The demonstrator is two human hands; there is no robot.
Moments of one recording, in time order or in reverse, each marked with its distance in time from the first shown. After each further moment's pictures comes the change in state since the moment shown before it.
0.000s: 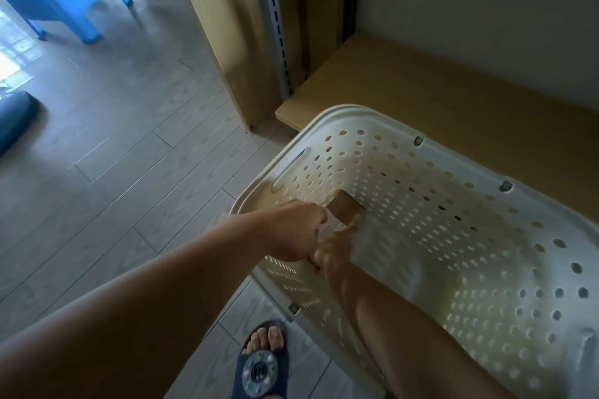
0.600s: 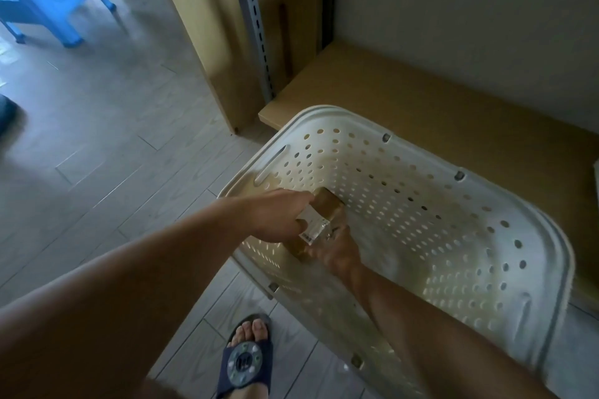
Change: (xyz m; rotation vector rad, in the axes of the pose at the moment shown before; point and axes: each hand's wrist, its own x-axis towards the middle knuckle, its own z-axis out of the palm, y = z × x) left_hand -0.005 0.011 -0.010 0.067 0.003 0.069; right_hand -0.019 0.023 -0.060 -0.184 0.030 -0.174
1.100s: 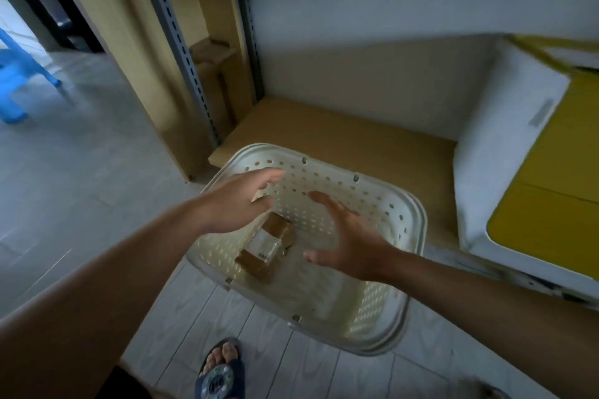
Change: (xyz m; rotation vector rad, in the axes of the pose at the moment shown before) left_hand -0.069 0.061 -0.037 -0.216 0.338 0.263; right_hand -0.207 -0.059 -0.174 -0.521 0.054 -0.670
